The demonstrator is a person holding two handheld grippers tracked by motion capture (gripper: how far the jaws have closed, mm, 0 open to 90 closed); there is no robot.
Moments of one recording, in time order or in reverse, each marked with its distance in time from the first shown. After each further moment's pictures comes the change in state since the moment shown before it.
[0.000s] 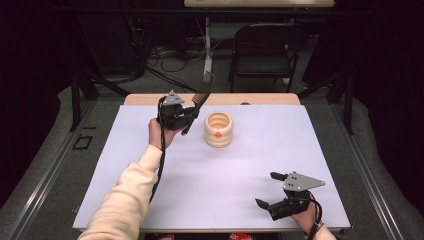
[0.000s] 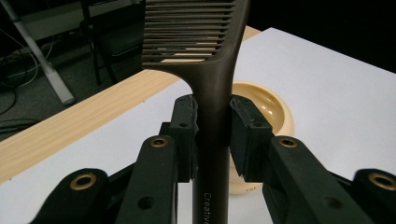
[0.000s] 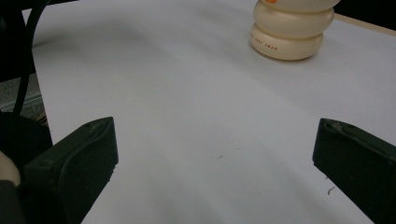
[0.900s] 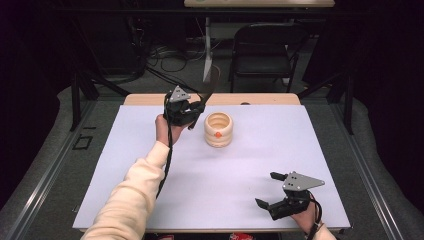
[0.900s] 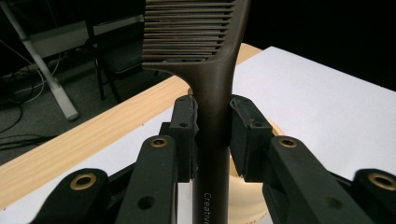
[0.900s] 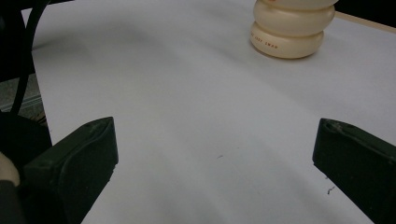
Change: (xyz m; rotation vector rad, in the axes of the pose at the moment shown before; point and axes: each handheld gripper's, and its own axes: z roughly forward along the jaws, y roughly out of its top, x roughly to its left) left arm -0.009 0.015 0.013 -0.058 0.019 0.012; right arm -0.001 0.000 0.001 0.006 0.000 0.005
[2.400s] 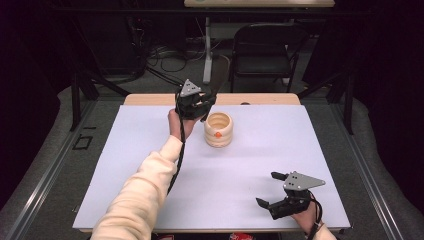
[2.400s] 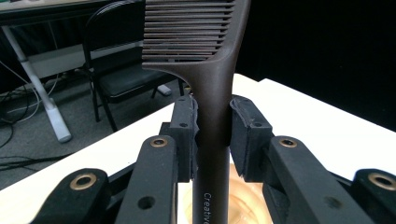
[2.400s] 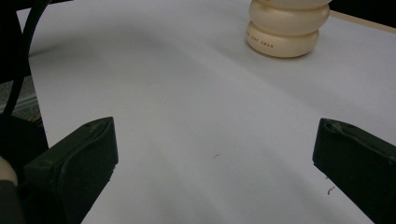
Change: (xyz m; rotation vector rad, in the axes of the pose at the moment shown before) left arm -0.012 0.019 0.025 -0.093 -0.003 -0.028; right arm -0.001 -0.001 -0.001 -0.002 -0.009 0.009
